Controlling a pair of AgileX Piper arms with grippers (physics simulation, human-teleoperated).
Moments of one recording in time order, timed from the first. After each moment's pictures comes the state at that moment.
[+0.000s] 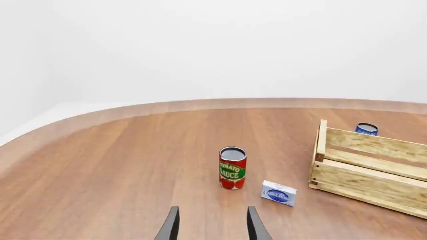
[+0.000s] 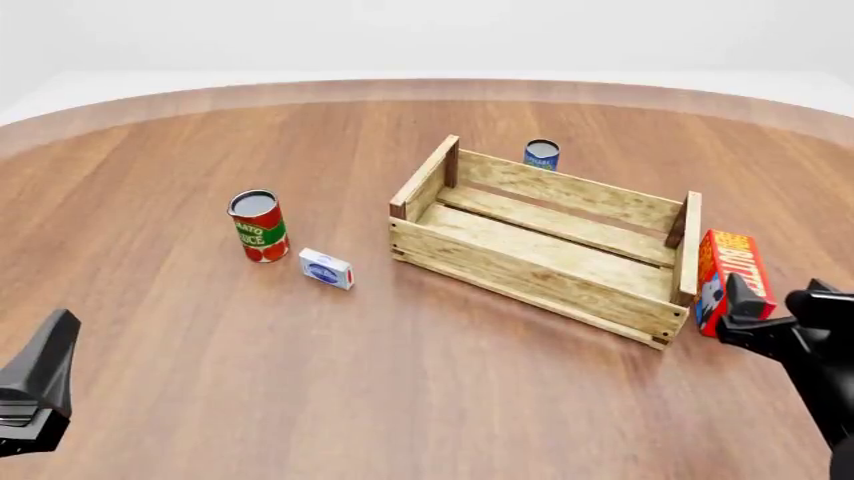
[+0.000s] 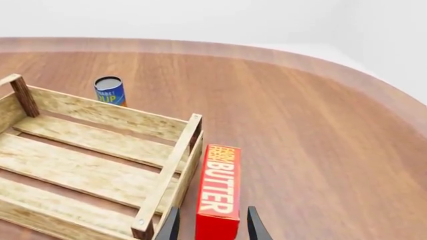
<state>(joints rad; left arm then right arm) 0.00 0.01 0.00 0.00 0.00 -0.21 1.52 -0.06 -1.22 -0.08</state>
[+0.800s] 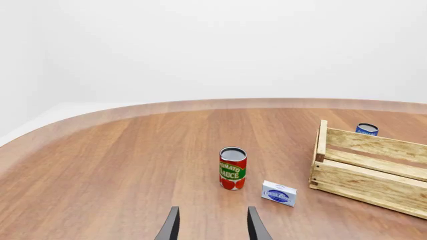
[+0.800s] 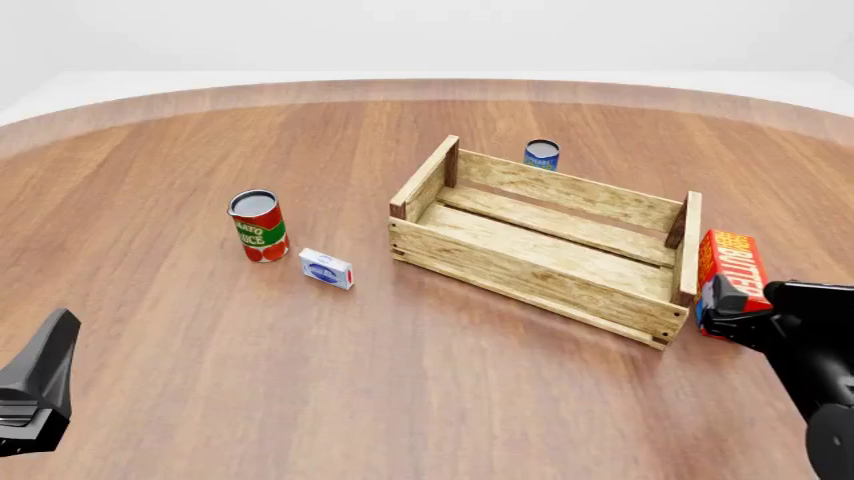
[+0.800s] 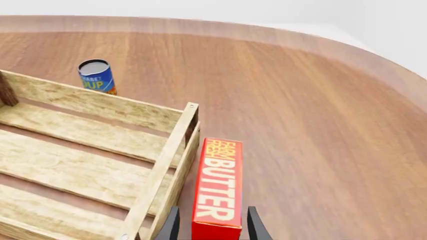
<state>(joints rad) 0.00 0.01 0.00 0.00 0.00 -0.22 1.70 -0.16 -1.22 -0.08</state>
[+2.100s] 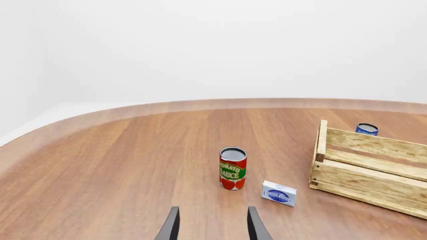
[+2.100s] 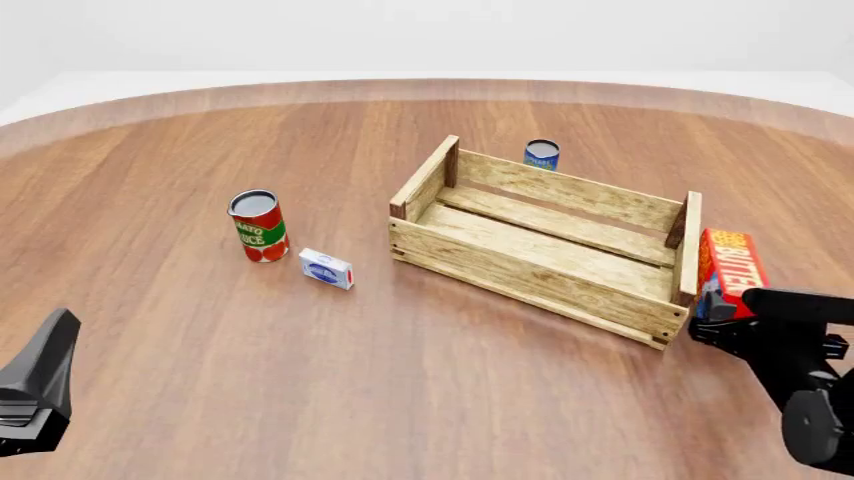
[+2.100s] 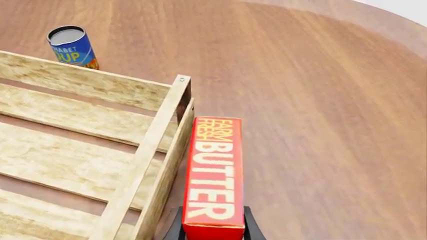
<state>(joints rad) 0.00 0.01 0.00 0.00 0.00 -0.24 1.90 -0.25 -1.22 -0.06</state>
